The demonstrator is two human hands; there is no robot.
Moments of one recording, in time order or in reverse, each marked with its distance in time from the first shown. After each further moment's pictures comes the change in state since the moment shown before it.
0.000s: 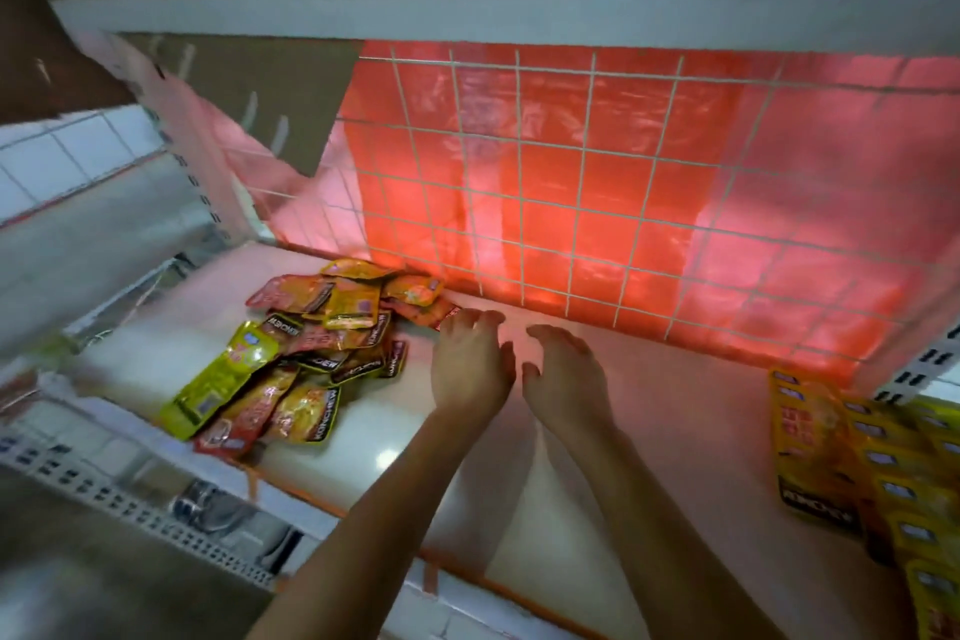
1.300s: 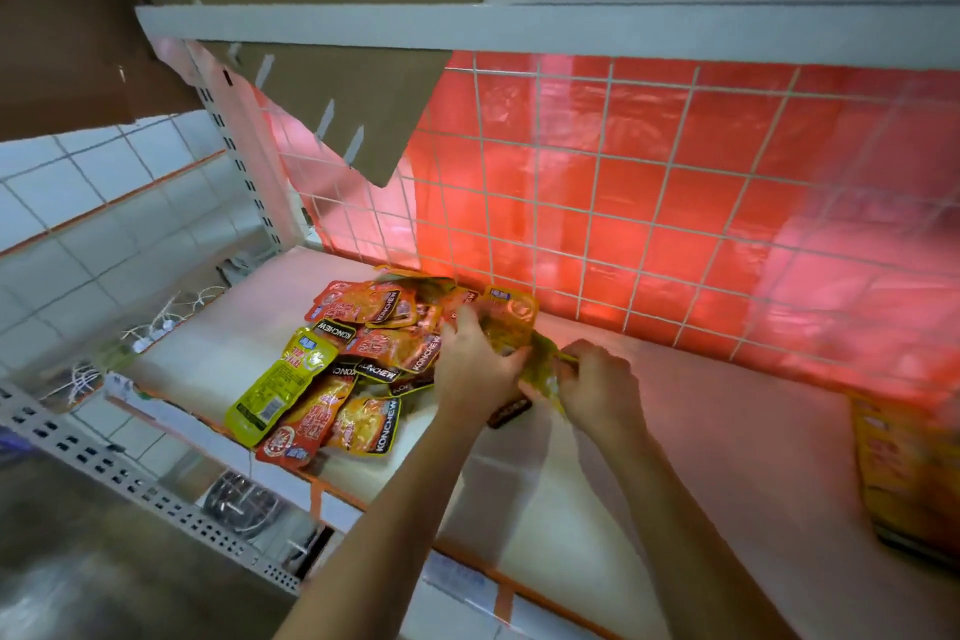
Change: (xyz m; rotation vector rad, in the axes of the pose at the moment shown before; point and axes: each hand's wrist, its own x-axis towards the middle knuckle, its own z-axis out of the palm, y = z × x) left_hand 0.010 -0.047 -0.037 -0.358 0.009 -0.277; right_hand 0.014 -0.032 0.020 -0.037 -0.062 0.142
